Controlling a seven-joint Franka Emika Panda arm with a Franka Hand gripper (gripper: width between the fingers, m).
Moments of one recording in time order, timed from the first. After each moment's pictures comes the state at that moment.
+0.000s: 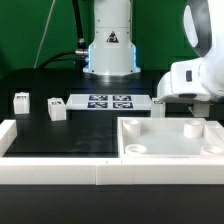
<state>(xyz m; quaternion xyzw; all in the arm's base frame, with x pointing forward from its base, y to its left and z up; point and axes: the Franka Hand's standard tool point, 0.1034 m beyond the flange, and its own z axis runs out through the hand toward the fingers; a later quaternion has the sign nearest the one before) 0.369 0.176 0.007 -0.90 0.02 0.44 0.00</state>
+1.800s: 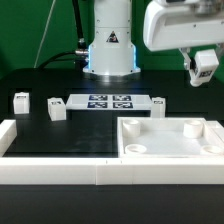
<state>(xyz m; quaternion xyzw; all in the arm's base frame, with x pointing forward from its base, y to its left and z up) 0.490 0.131 0.125 -1.00 -0.03 0.01 0.05</state>
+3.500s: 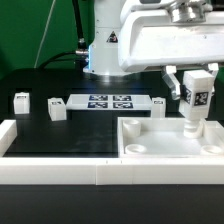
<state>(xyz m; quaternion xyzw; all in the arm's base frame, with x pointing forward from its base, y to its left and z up) 0.598 0.084 0.101 -0.96 -0.10 -0.27 0.02</state>
